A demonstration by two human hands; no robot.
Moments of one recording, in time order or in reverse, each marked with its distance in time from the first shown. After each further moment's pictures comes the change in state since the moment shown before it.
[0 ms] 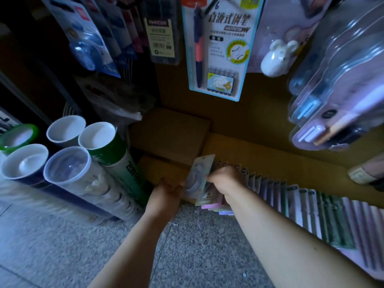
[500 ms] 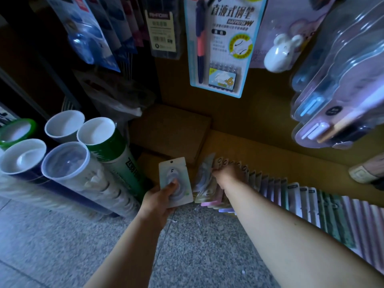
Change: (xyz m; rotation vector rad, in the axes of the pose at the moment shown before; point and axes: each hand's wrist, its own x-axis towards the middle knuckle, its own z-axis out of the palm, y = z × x) left_hand 0.004 -0.015 0.011 -1.238 -0.027 -0.342; right_hand 0.023 0.012 0.003 -0.178 0.127 0.035
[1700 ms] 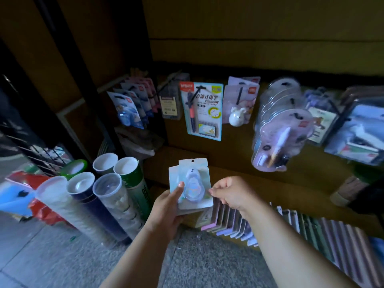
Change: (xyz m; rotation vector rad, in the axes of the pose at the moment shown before) left_hand -0.130 0.059 0.037 0.104 -0.252 0.187; right_hand -0.135 -0.018 -0.114 0.320 -0.245 -0.408
